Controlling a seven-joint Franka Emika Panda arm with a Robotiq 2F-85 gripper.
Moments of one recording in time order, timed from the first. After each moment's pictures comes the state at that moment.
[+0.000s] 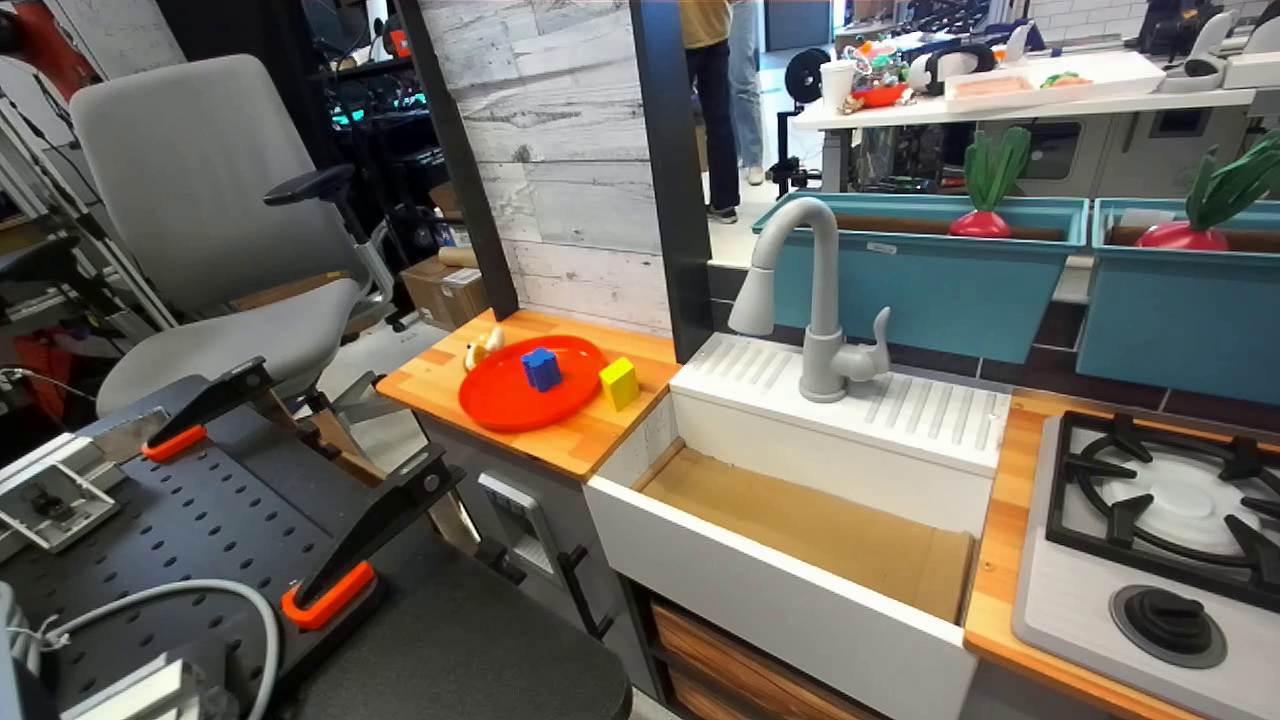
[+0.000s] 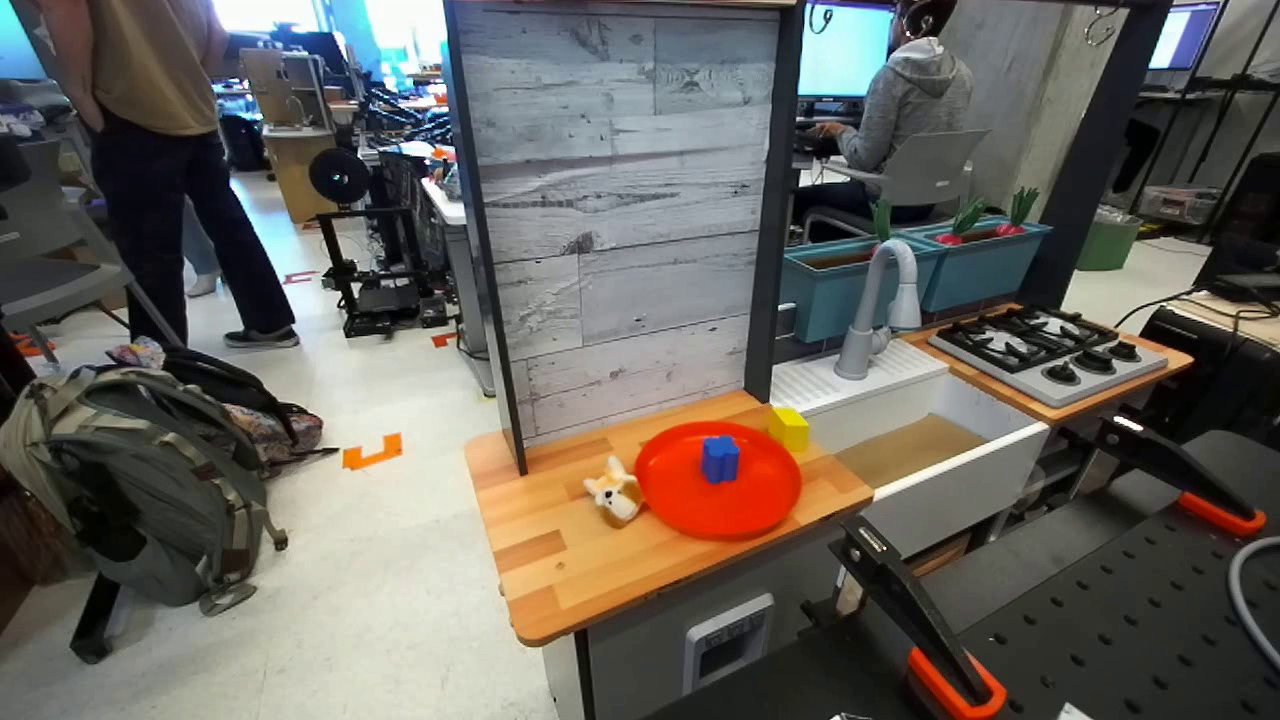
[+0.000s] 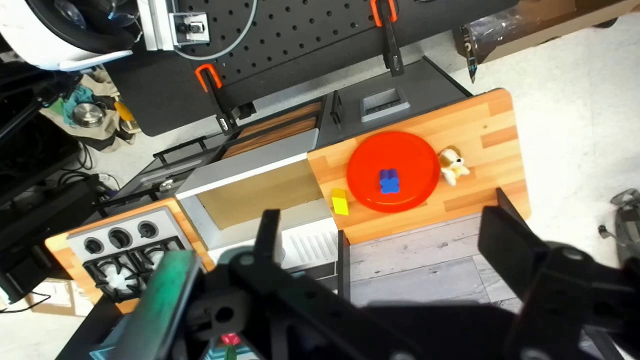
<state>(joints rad) 0.01 -0.77 0.29 -2.50 0.04 1.82 0.52</state>
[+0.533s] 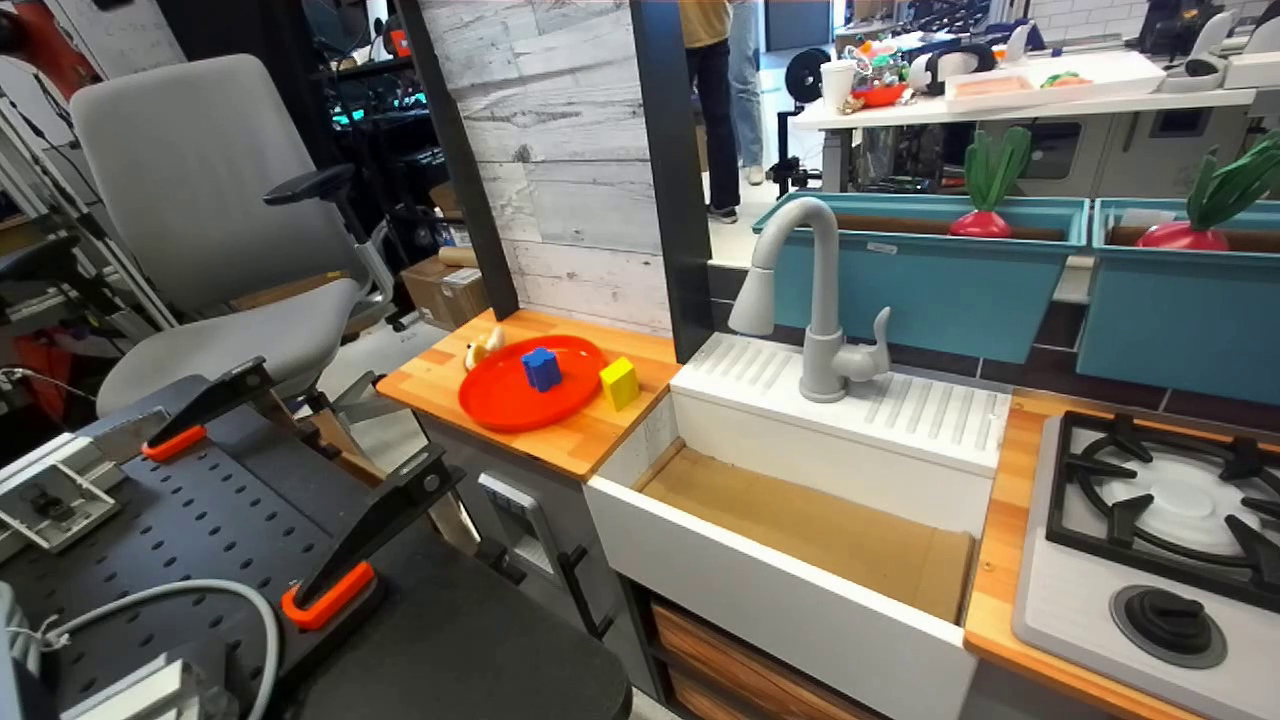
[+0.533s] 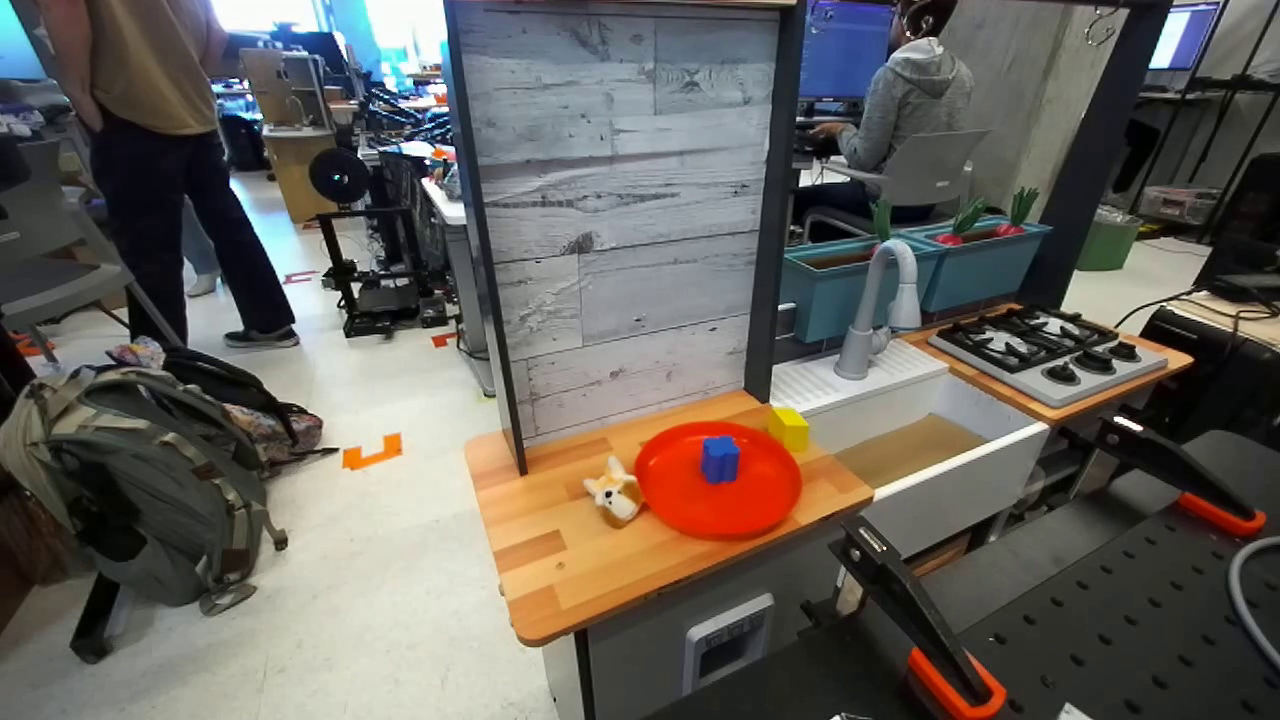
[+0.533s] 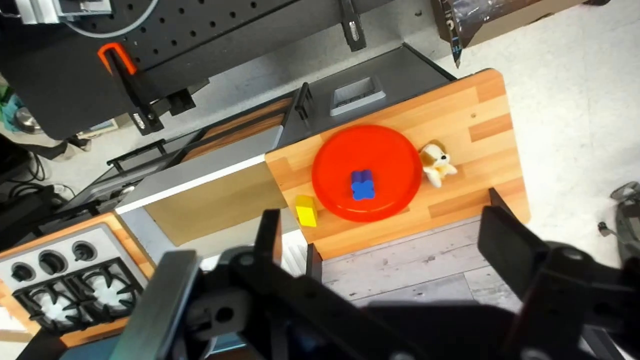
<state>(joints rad) 0.01 -0.45 0.35 -2.58 0.01 2.22 0.65</state>
